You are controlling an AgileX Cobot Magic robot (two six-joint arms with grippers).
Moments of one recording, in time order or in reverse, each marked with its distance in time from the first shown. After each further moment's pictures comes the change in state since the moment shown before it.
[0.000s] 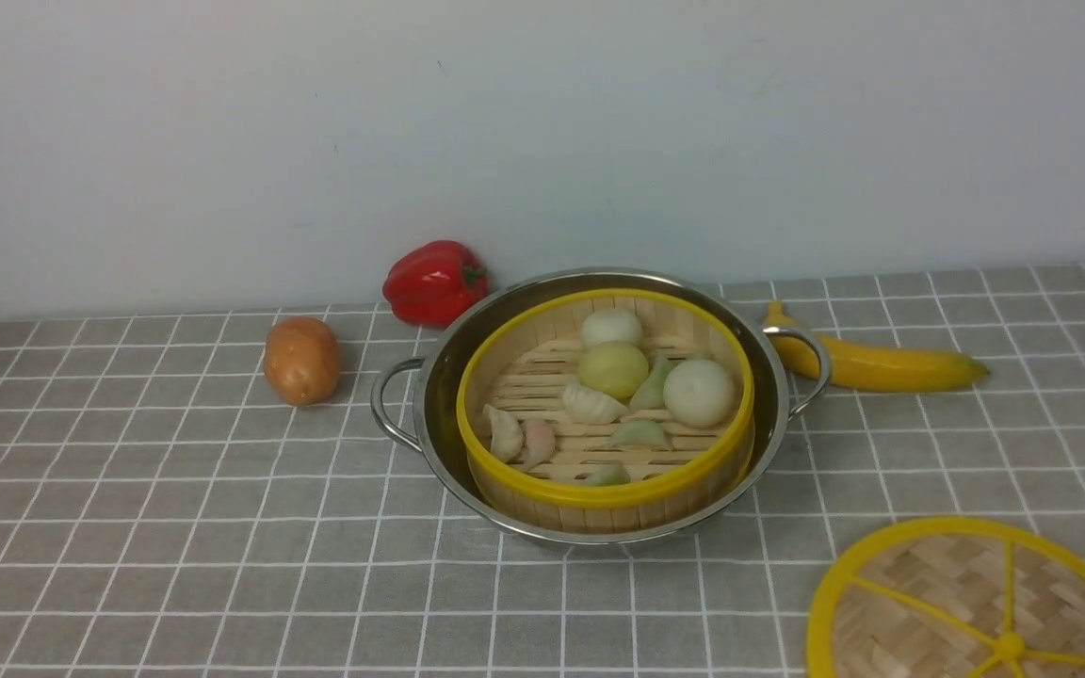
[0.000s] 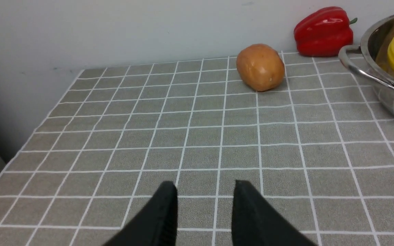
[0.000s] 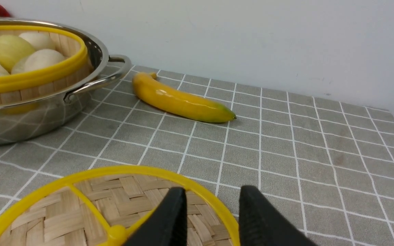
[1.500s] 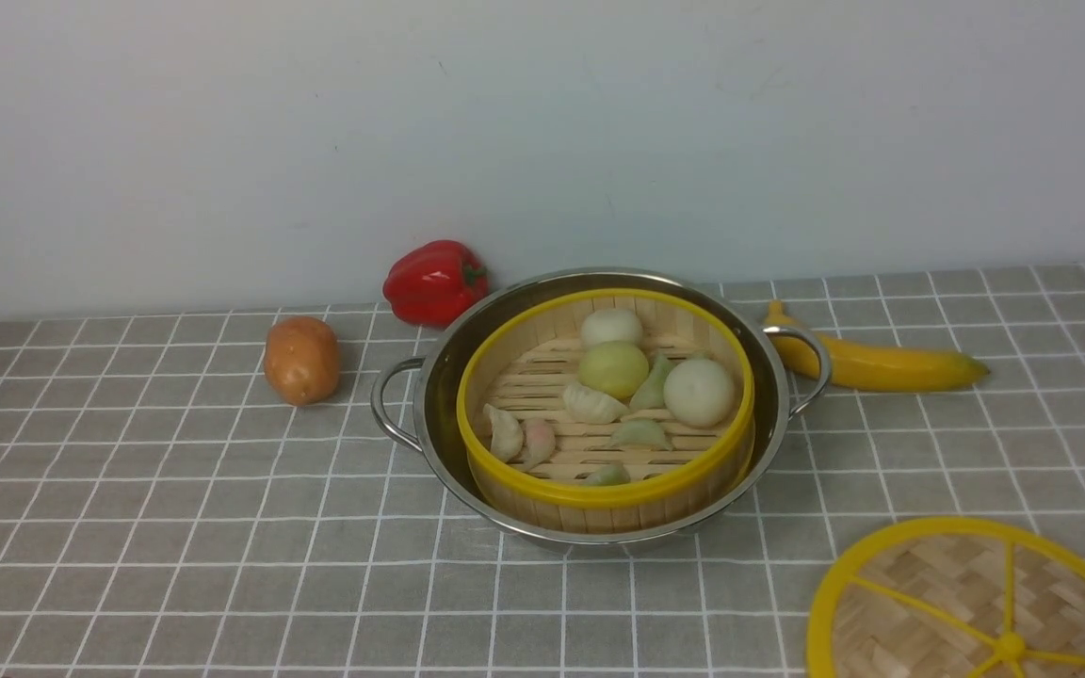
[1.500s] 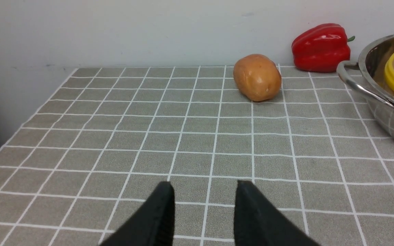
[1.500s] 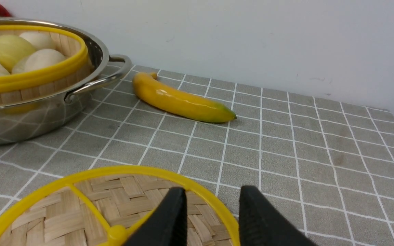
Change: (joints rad) right arm 0.000 0.000 0.000 0.001 -0.001 0.000; left arm 0.000 -0.001 0.070 -0.035 -0.104 -0.042
